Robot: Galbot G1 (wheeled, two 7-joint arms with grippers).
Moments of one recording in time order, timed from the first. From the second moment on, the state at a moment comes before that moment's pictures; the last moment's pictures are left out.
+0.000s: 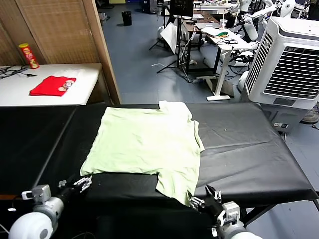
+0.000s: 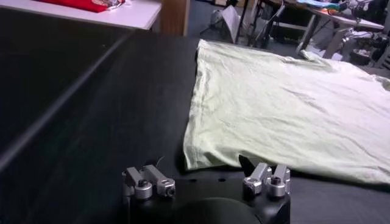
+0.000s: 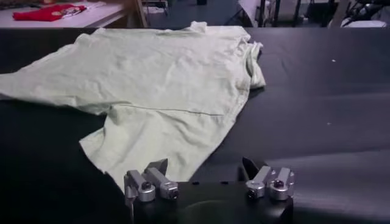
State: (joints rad) left arm 1.61 -0.96 -0.71 -2.04 -0.89 0.45 -0.22; right arm -1.63 1.29 0.37 2.21 0.23 -0.60 0.05
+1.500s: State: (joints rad) left arm 1.54 -1.04 -0.65 -2.12 -0.73 0.23 -0.22; right arm -1.34 1.24 0.43 2.00 0.24 -0.29 0.01
